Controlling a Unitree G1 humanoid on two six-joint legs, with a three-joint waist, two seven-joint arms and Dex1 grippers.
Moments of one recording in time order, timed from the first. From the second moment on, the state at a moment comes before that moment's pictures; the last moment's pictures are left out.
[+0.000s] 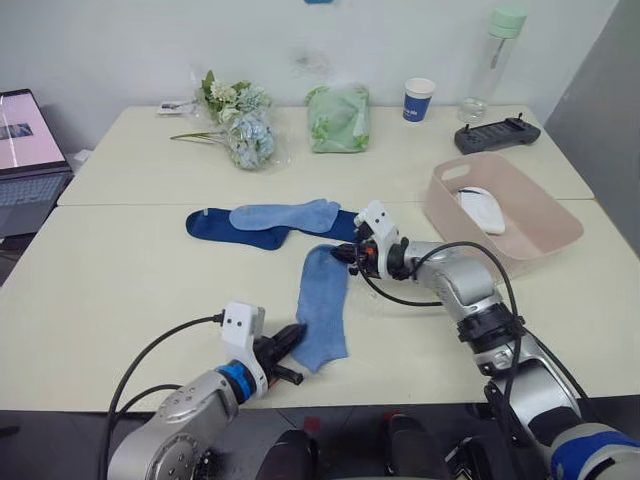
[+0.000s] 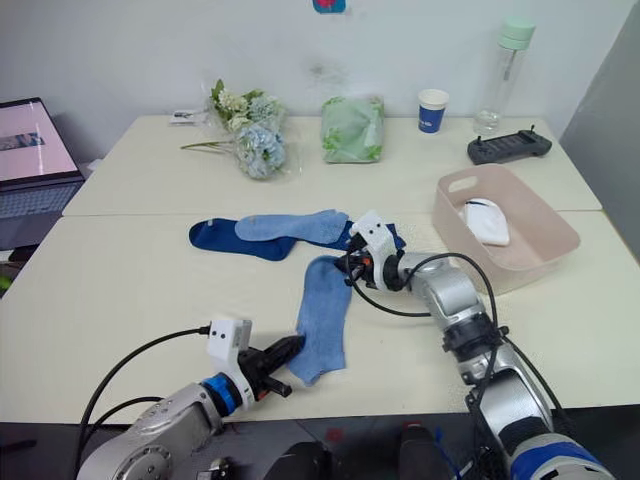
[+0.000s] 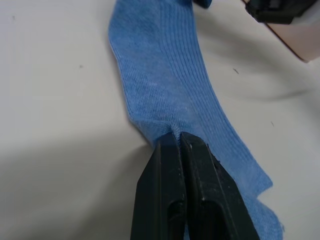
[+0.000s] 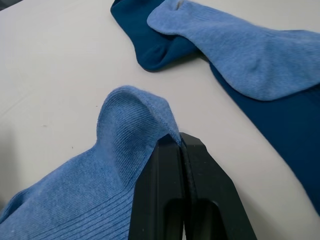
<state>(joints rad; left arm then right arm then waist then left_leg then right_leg) 0.26 0.26 0.06 -0.66 -0.59 0.84 -0.30 -0.77 -0.21 0.28 0.34 0.26 0.60 0.71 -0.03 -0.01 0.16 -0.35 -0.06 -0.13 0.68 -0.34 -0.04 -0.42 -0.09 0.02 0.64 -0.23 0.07</state>
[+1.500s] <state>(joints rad) -0.71 0.51 -0.12 0.50 -0.30 0.32 -0.88 -0.40 -0.54 0.42 -0.12 0.22 0.41 1.09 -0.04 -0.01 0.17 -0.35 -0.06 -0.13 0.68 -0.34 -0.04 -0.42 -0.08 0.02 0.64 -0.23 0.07</state>
